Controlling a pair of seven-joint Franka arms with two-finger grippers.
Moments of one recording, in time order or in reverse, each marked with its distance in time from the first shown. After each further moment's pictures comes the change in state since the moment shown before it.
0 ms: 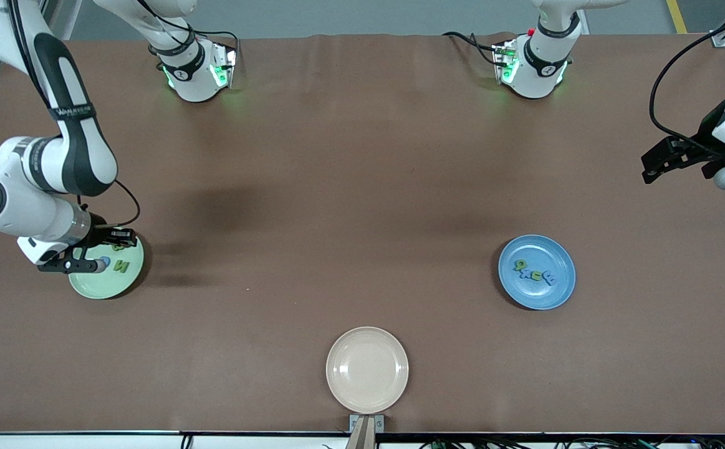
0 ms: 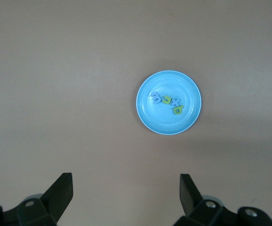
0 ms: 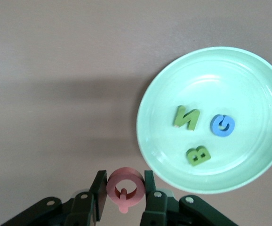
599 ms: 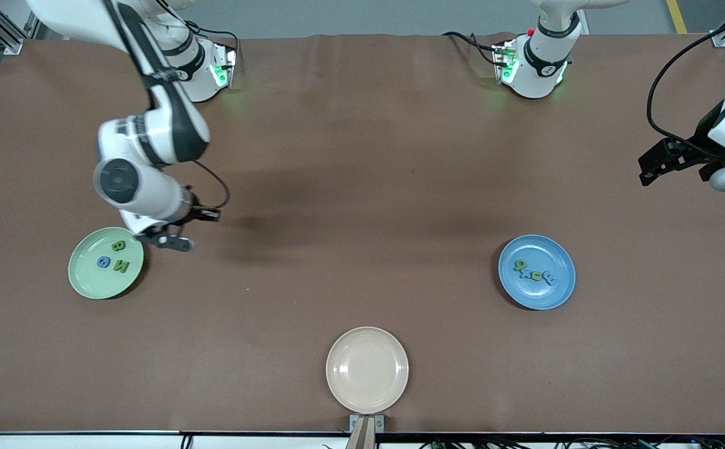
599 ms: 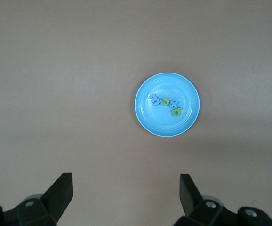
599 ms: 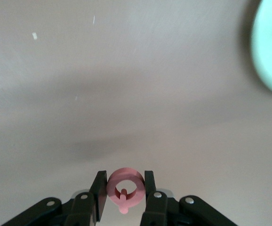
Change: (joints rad) left arm -0.003 0.004 0.000 0.000 0.000 0.011 0.001; right arm 0.283 -0.144 0.010 -0.048 0.031 -0.173 0.440
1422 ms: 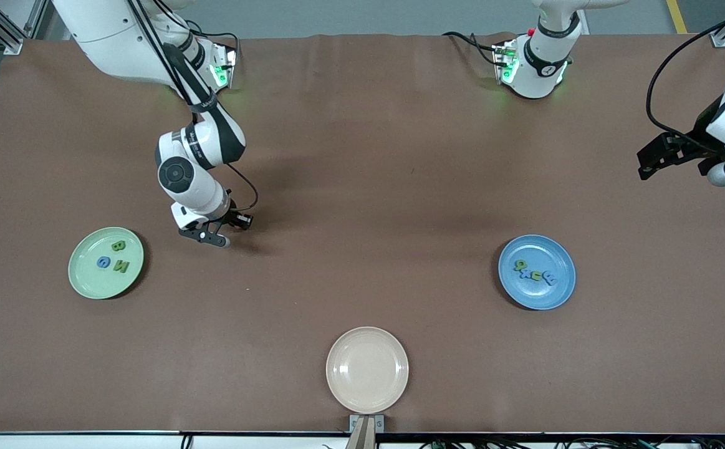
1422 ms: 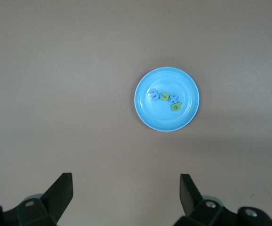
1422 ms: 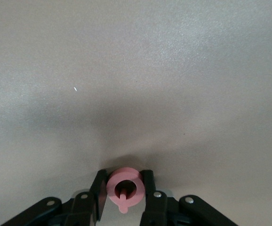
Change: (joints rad) left arm -0.006 -0.007 -0.002 0.005 0.000 -0.018 0.000; right arm 0.122 0.183 0.027 -0.259 0.001 0.567 0.252
